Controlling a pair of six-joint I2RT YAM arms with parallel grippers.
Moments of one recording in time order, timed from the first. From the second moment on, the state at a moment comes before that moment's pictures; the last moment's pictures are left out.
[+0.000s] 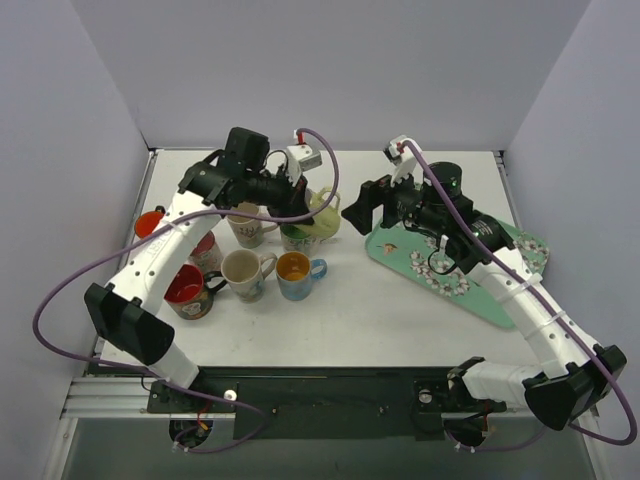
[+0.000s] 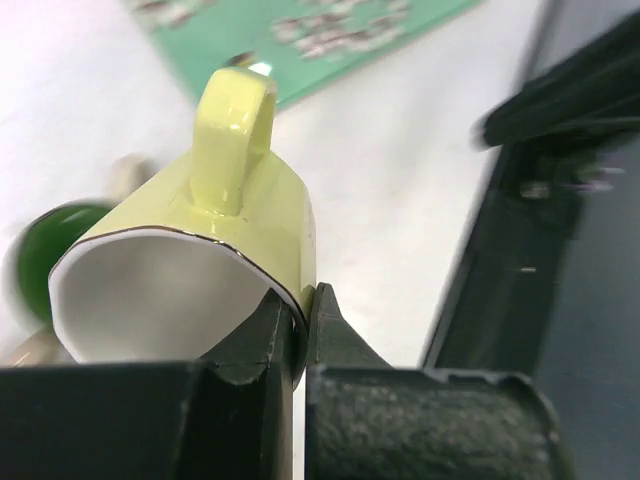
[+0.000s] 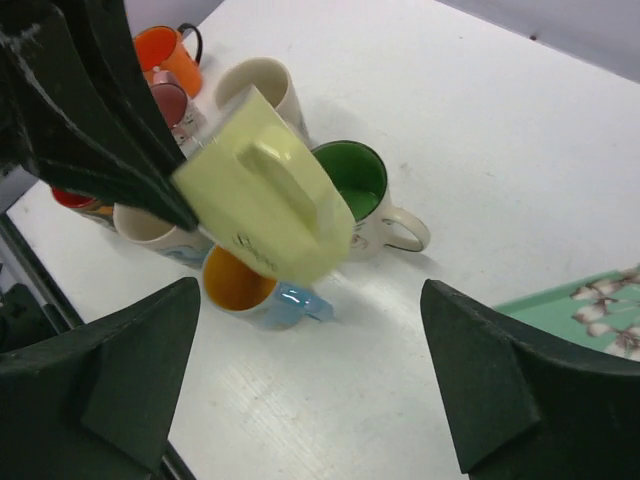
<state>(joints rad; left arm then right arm) -0.51 1.60 1.71 -0.85 0.78 0.18 0.52 1.21 1.26 -0.37 -0.31 0.14</state>
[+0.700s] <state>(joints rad) 0.36 1.47 1.45 -1.11 0.05 0.64 0.52 1.21 1.27 -0.47 -0.05 0.10</state>
